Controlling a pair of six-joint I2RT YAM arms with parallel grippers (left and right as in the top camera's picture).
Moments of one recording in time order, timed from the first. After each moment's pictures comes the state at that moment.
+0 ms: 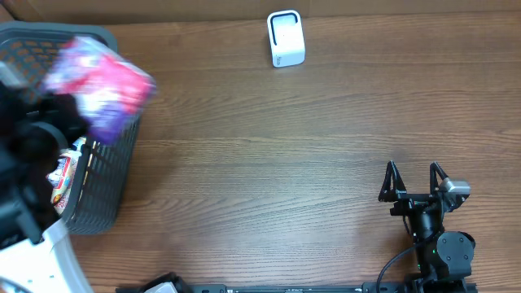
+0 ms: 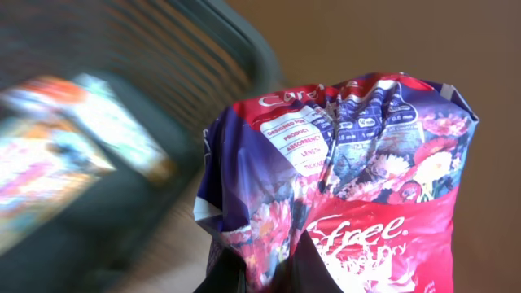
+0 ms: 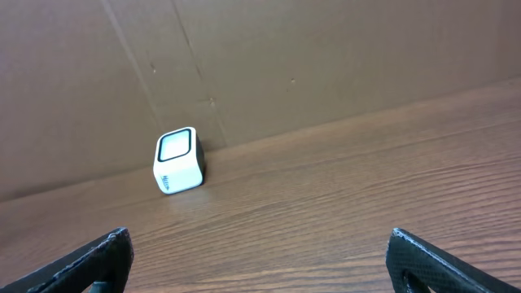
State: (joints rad) left arm 0.43 1.21 1.72 -1.17 0.28 -0.37; right arm 0.08 0.01 0.02 -0.03 0.02 0.29
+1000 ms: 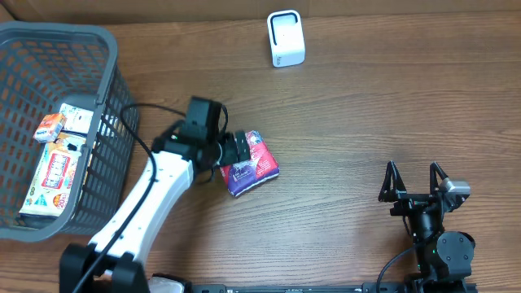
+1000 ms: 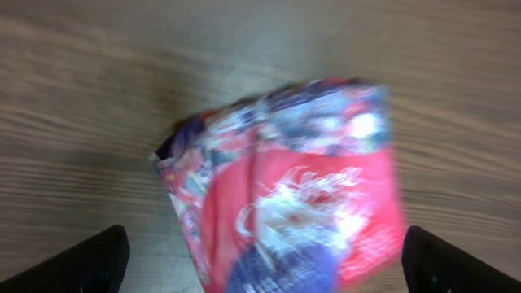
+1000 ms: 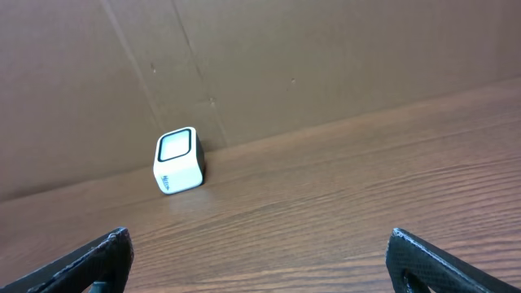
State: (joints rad) left arm -0.26 1.48 1.03 -0.72 0.09 -0.52; right arm 0.08 0.01 0.02 -0.03 0.02 0.29
